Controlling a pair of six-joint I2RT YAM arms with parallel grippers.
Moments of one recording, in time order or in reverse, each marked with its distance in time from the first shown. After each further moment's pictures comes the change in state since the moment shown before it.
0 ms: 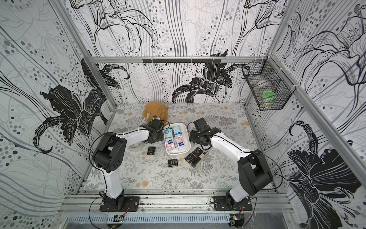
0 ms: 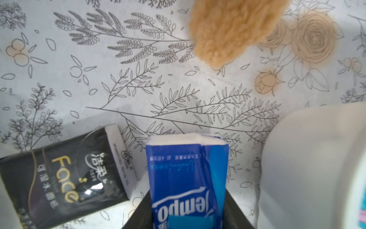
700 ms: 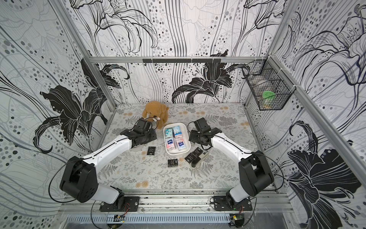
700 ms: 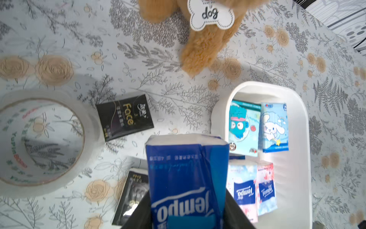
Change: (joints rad) left arm -0.014 -0.483 -0.220 -0.040 0.091 -0.096; right arm 0.000 -0.015 -0.006 0.006 -0.002 0.002
